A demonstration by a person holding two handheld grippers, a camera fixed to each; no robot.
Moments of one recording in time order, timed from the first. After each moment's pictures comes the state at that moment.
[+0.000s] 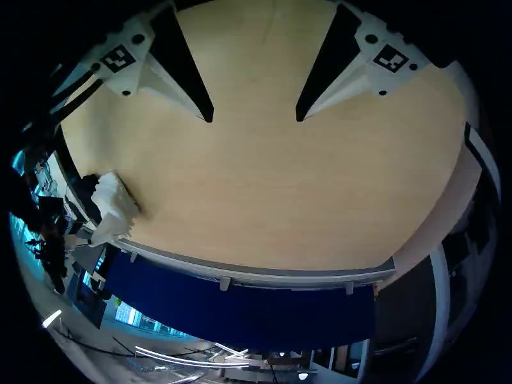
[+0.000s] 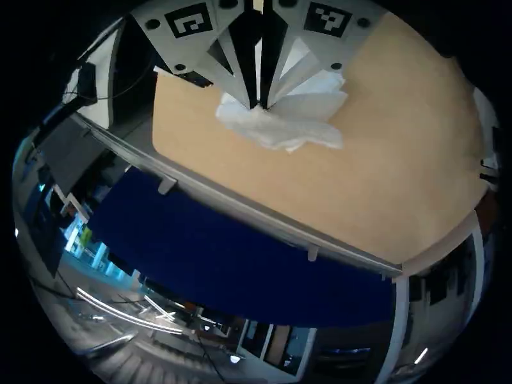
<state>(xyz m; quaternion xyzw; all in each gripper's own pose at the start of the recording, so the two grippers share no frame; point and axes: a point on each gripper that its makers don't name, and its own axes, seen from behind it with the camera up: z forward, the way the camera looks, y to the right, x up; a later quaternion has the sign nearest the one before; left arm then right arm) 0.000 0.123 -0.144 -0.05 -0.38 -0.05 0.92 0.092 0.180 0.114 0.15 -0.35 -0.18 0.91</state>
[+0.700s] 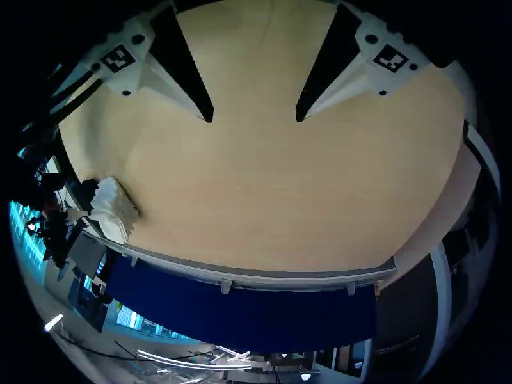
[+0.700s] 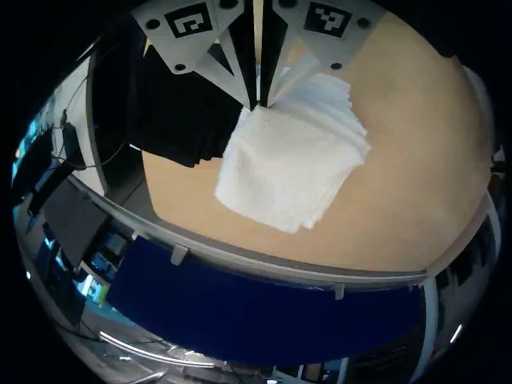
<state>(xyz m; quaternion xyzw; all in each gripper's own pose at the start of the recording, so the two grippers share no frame) -0.004 0.124 -0.149 -0.05 -0.39 -0.04 0.92 -0.007 0.224 0.062 0.08 -0.42 -0.12 0.90</state>
